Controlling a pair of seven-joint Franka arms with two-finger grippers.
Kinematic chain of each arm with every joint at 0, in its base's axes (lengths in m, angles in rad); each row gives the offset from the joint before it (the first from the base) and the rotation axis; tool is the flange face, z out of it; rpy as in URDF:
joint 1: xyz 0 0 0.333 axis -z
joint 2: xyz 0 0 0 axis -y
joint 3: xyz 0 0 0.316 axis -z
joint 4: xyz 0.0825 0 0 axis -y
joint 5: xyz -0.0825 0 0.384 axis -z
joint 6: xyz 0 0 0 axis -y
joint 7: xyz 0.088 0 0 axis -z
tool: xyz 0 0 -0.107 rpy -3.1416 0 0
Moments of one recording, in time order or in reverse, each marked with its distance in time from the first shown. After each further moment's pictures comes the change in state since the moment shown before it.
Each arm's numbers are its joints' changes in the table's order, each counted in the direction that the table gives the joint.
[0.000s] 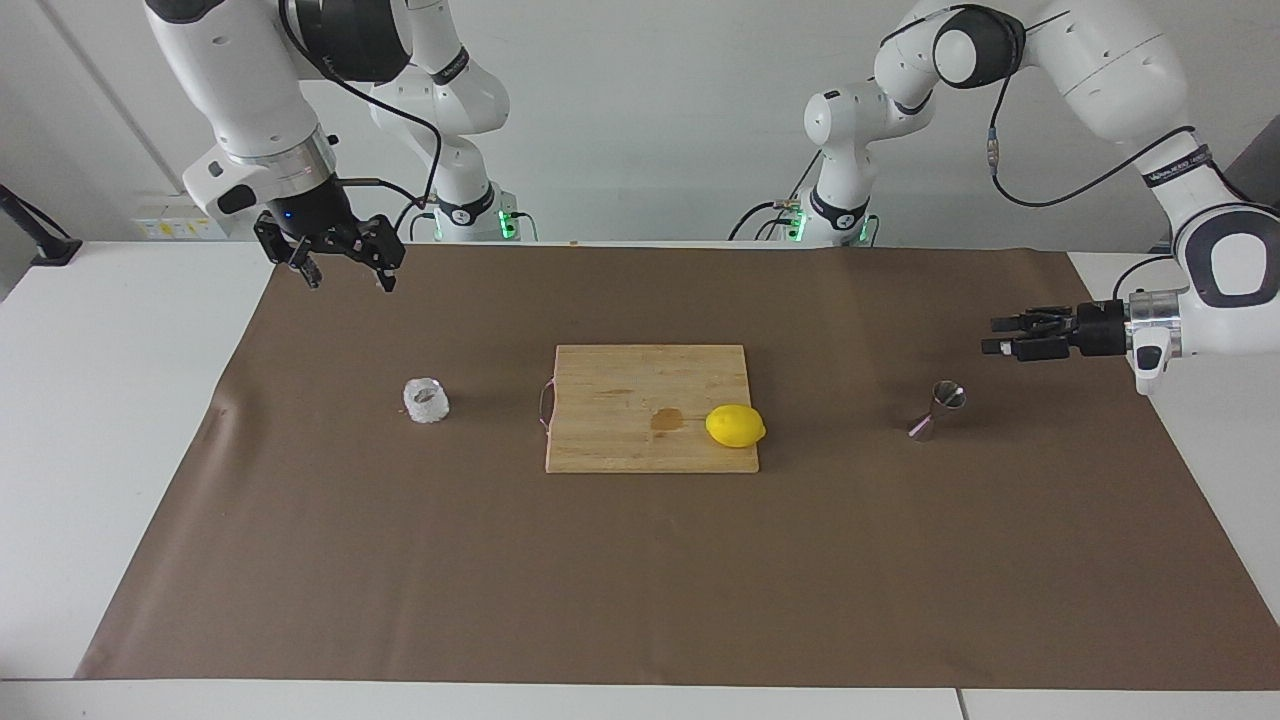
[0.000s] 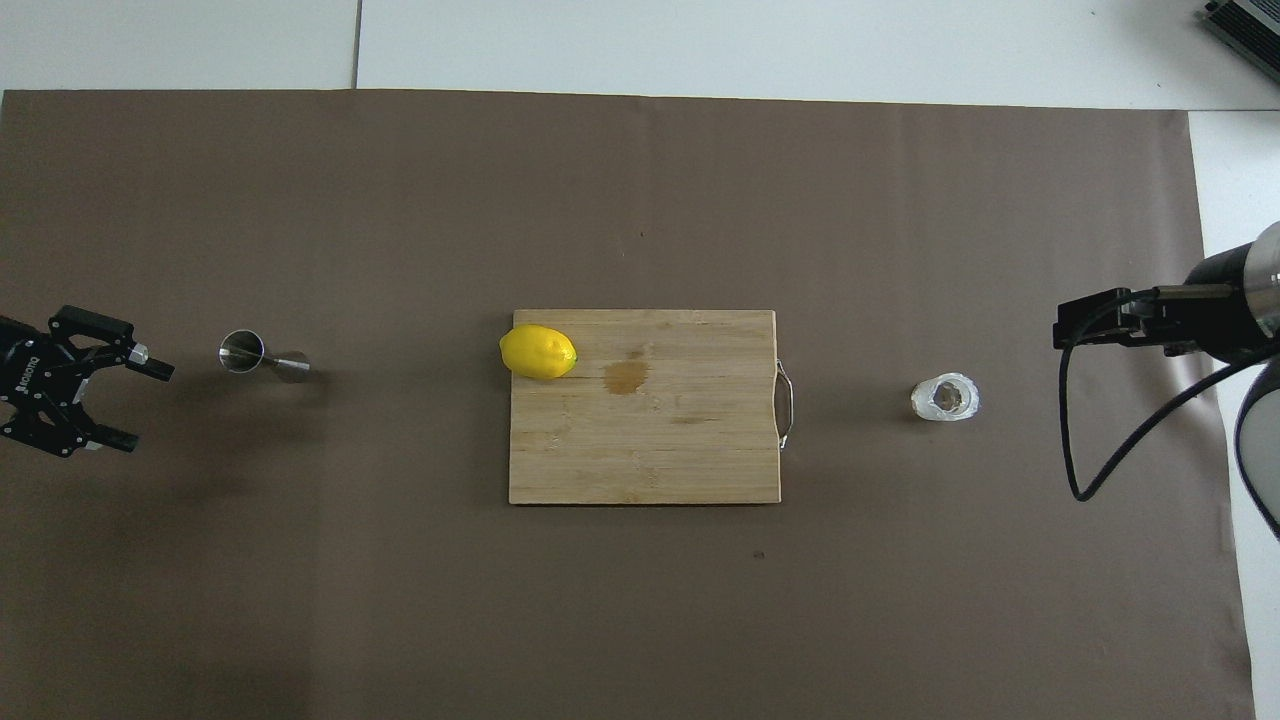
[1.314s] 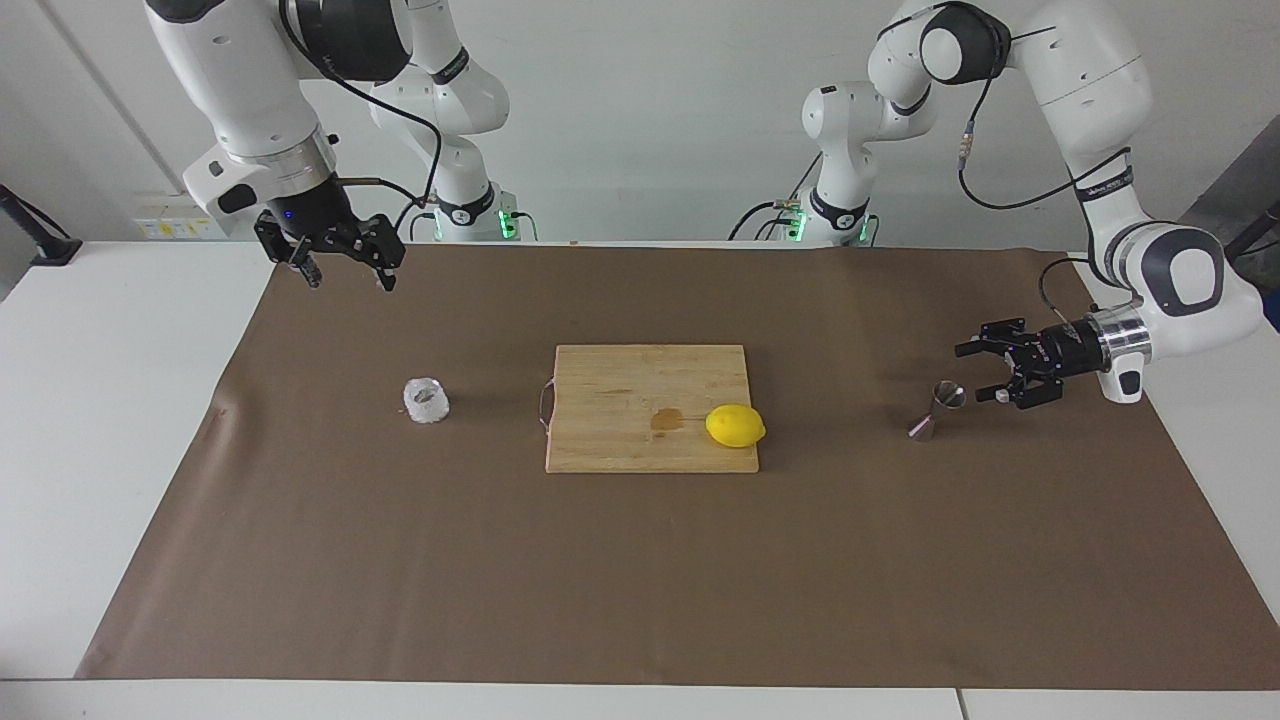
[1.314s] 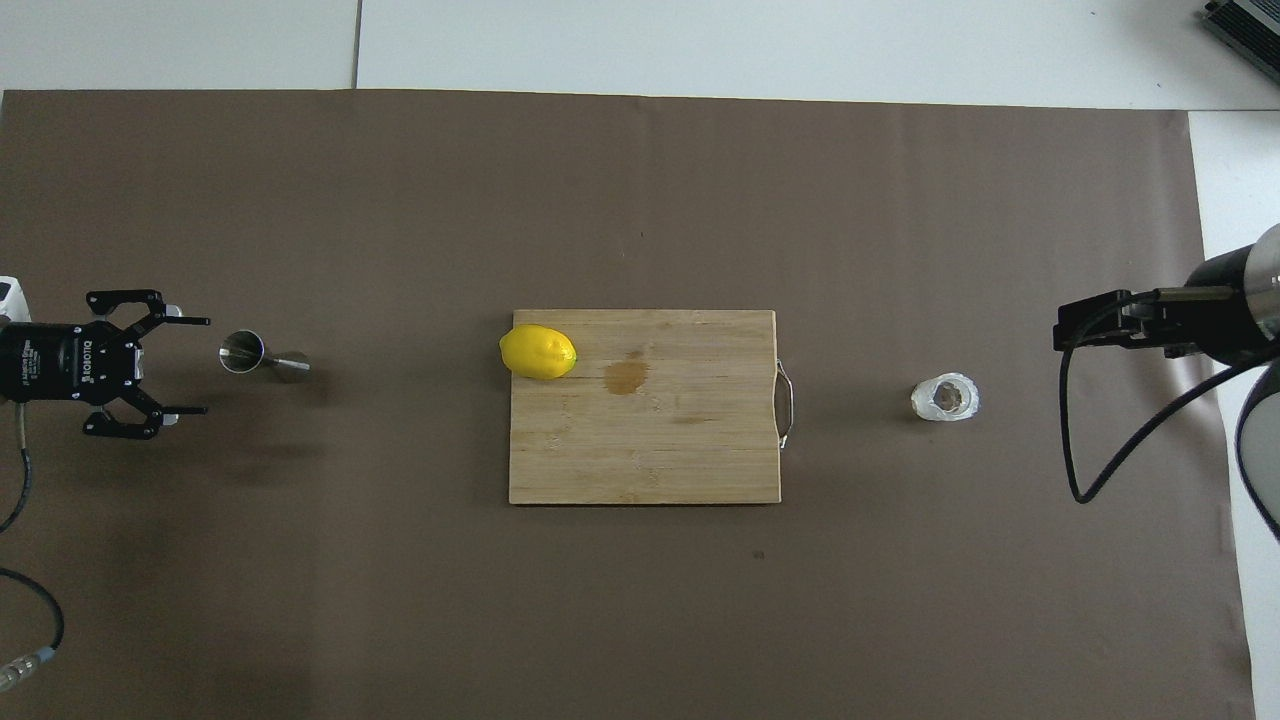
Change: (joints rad) left arm 0.152 0.030 -0.177 -0.245 0.381 0.204 -0.340; right arm 0.000 0.004 0.000 -0.005 0.000 0.000 0.000
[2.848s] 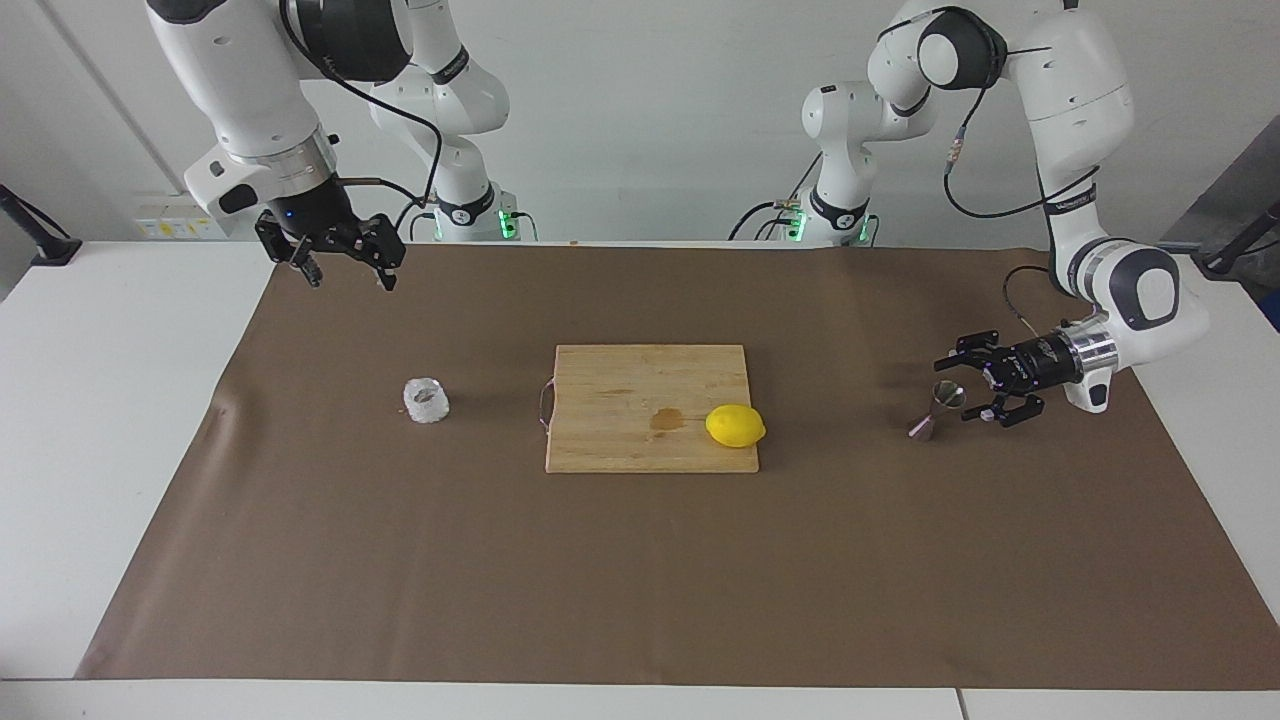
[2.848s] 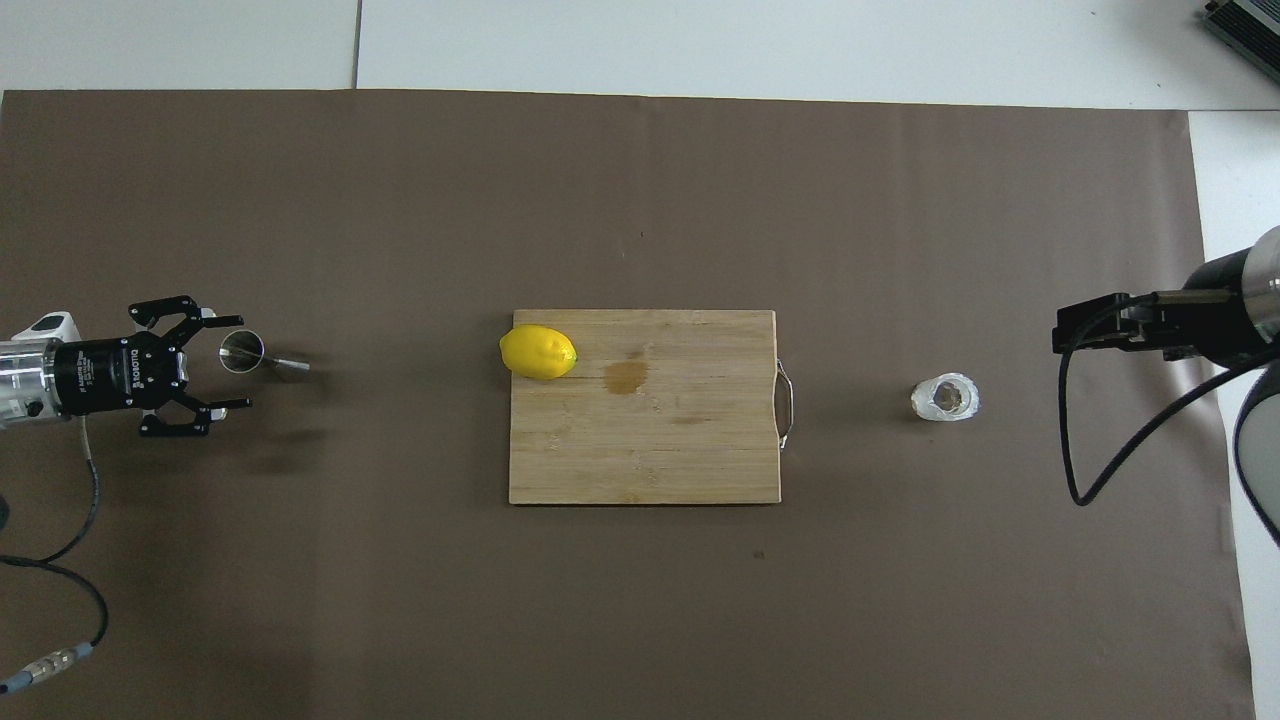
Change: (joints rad) left arm 0.025 -0.032 0.002 -0.117 0.161 0.073 -0.096; right arm 0.000 0.003 0.000 -0.007 0.000 0.000 0.000
